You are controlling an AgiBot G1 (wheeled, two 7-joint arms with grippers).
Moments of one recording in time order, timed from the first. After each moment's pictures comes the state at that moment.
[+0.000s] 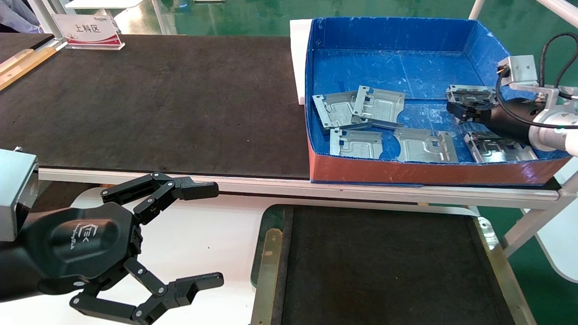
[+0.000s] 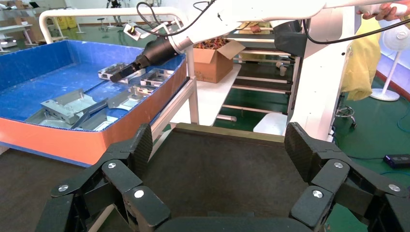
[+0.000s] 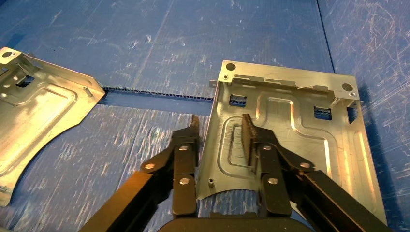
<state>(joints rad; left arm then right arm) -1.10 0.56 0.41 -1.24 0.63 1.43 -0.11 1.78 -1.07 -0.52 -0.02 -1.39 -0.65 0.26</state>
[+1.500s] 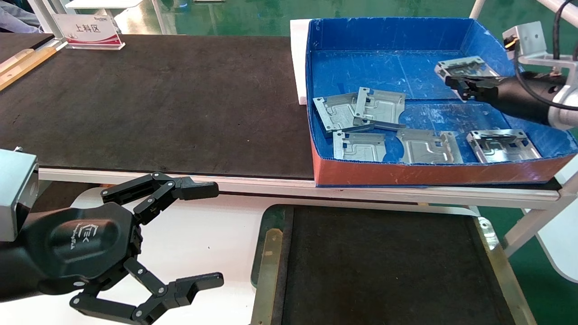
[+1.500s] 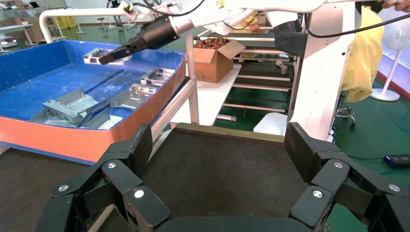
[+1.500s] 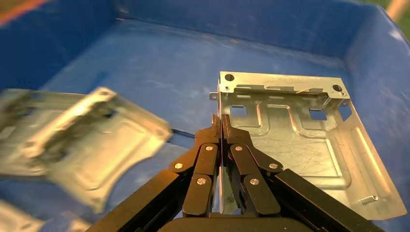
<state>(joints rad) -1.10 0.56 0.41 -1.24 0.63 1.43 -0.11 1.80 -0.98 -0.49 0.10 -1.34 -0.89 0.16</state>
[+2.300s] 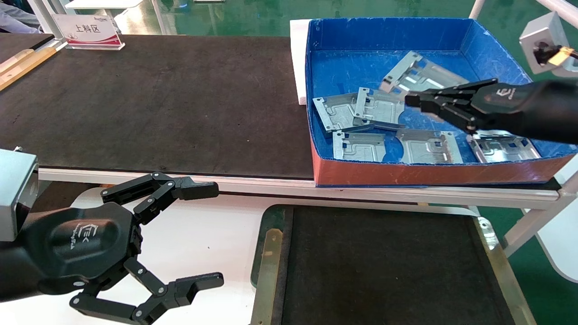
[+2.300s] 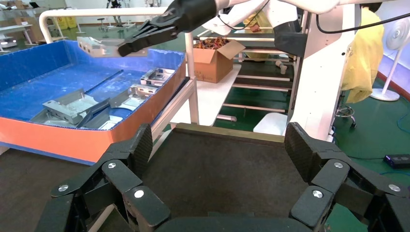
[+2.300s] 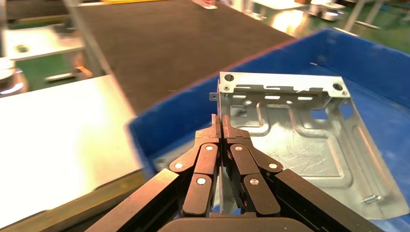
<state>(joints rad) -1.10 0.56 0.41 -1.24 0.63 1.43 -0.11 1.70 -0.77 -0.44 0.49 -1.21 -1.47 0.14</state>
